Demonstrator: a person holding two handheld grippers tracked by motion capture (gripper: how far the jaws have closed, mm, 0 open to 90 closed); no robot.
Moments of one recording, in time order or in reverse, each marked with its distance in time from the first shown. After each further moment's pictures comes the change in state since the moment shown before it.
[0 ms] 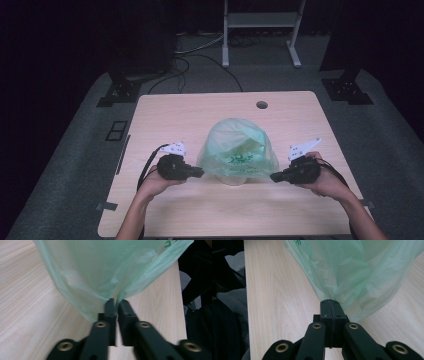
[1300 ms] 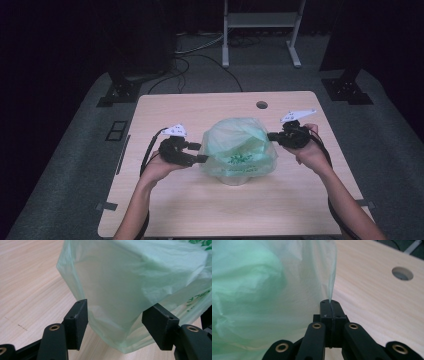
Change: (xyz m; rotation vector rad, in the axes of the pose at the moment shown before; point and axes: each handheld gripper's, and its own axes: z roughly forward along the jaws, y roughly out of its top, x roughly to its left) left arm 0.020 0.037 -0.005 -0.082 0.110 -0.025; right arm -0.051 0.063 0.000 -0.125 -0.405 0.162
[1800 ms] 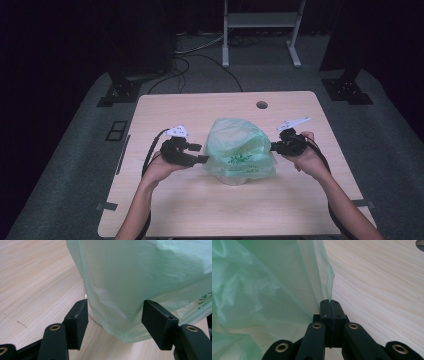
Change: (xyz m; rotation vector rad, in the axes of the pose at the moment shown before) left arm 0.003 -0.003 0.006 0.011 0.009 -0.004; right arm -0.001 -0.023 0.020 0.091 0.046 0.009
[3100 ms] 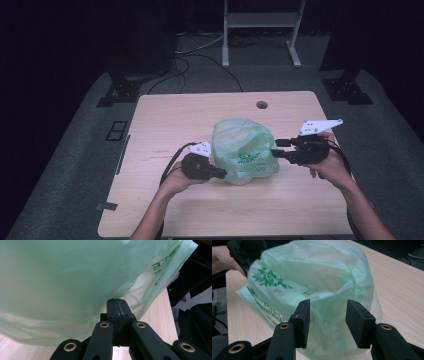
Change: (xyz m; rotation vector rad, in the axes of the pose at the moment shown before) left arm -0.053 0.001 0.046 0.084 -0.237 0.174; right arm 0.032 -0.001 -0.083 -0.226 0.175 -0.127
